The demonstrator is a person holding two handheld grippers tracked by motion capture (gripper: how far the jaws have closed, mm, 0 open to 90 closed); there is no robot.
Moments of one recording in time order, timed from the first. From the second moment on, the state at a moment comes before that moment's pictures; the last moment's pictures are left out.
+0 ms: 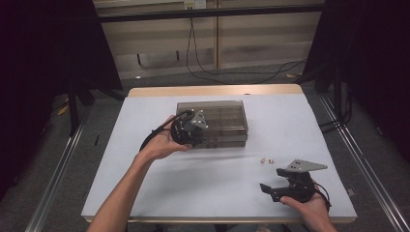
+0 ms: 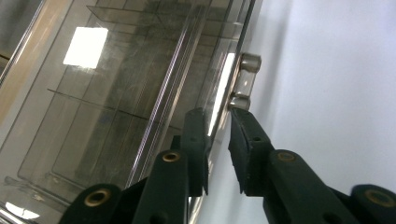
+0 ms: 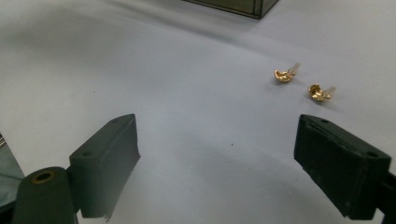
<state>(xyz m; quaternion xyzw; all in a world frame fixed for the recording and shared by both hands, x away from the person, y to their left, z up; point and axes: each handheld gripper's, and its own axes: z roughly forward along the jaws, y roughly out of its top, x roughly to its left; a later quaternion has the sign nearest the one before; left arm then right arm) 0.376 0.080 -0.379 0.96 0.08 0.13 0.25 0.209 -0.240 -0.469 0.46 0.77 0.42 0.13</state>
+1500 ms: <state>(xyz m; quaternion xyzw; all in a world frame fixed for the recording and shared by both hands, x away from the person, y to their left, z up) 0.352 0.083 -0.375 0.97 0.02 0.09 0.22 0.208 -0.239 -0.468 0.46 0.78 0.41 0.13</state>
